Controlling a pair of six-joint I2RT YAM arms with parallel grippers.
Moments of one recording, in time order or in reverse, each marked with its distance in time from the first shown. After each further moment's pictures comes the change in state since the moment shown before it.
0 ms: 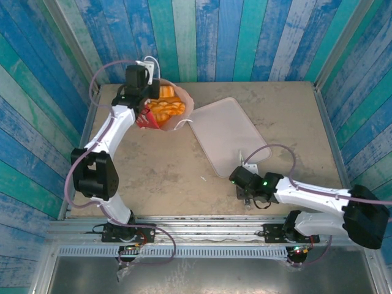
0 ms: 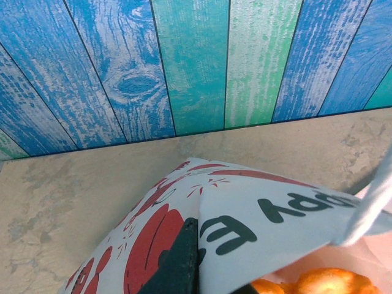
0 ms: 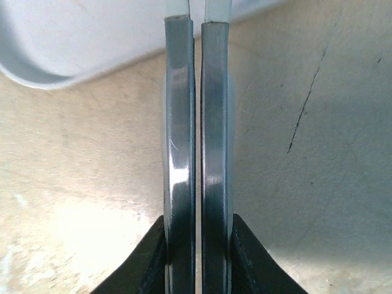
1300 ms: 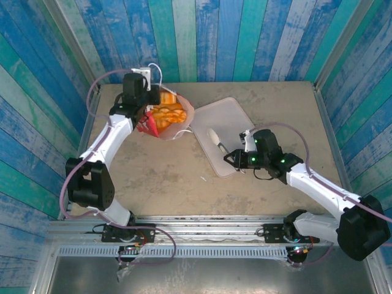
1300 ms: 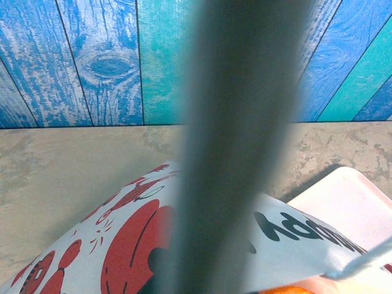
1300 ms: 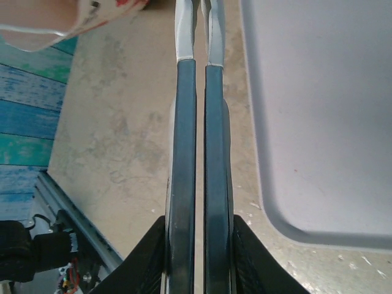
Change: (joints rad) left arm -0.007 -0.103 -0.148 0.075 0.088 -0.151; right arm -0.445 -0.001 0.109 0.406 -0.731 -0.251
